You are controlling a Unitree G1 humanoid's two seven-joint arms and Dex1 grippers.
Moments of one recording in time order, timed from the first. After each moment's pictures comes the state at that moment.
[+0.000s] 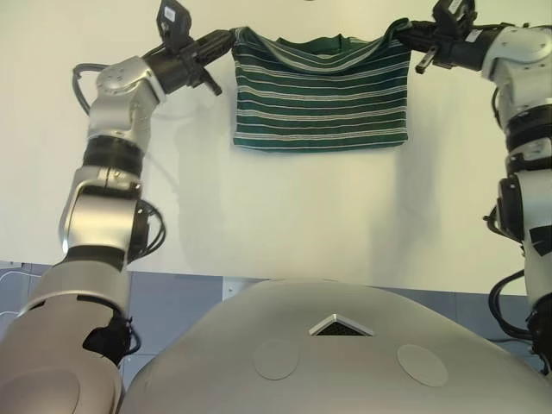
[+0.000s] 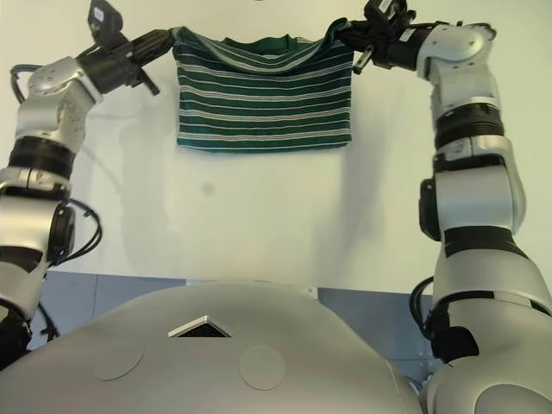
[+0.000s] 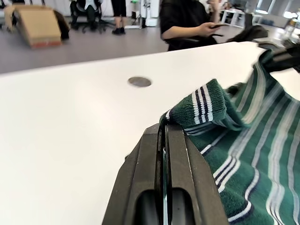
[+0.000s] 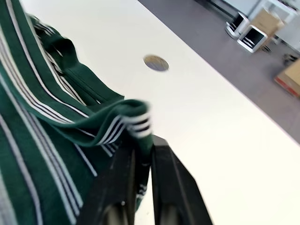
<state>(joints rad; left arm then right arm) -0.73 0.40 -0.16 0.97 -0.46 0.03 -0.82 -0.85 -0.51 0.27 1.15 0.07 -0.16 0.79</state>
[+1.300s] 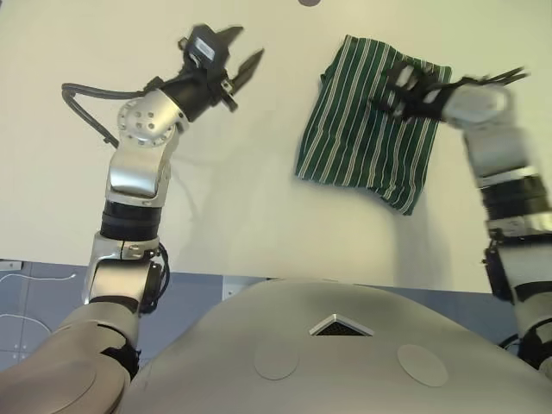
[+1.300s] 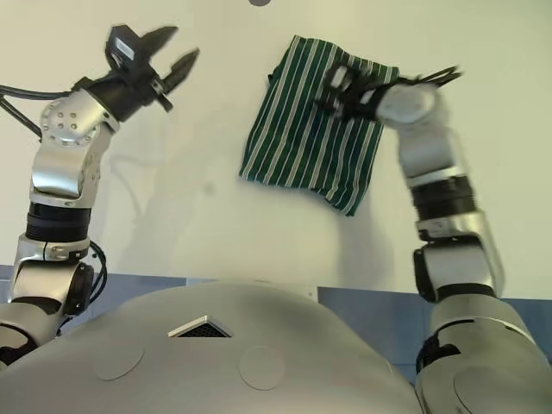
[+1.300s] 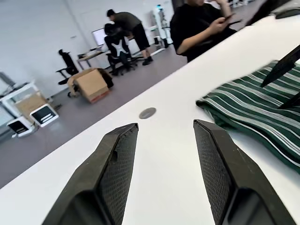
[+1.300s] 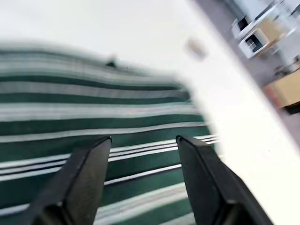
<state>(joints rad) -0.22 0.46 -0.18 -0.07 -0.10 0.11 -0.58 -0.43 -0.54 0.38 0.32 -0.22 0.14 0.68</state>
